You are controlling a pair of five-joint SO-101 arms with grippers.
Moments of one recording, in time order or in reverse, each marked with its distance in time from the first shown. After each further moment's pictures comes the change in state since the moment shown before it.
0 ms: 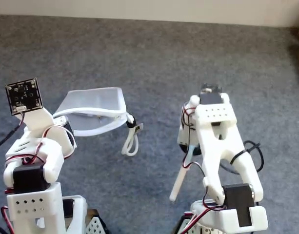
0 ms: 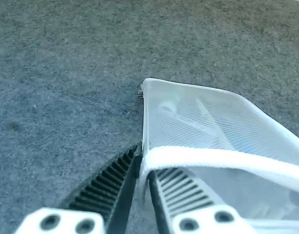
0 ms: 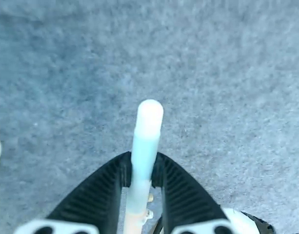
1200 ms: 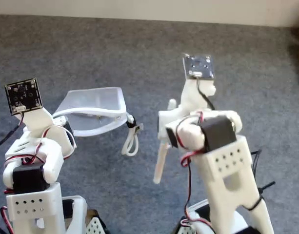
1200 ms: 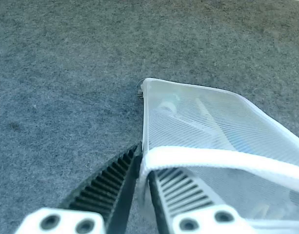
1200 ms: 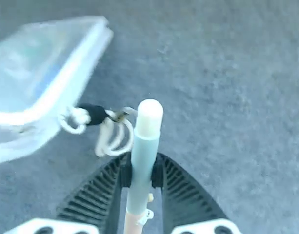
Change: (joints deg) left arm 0.0 0.0 0.0 0.0 0.0; right arm -17.8 -27.6 -13.7 1.7 0.4
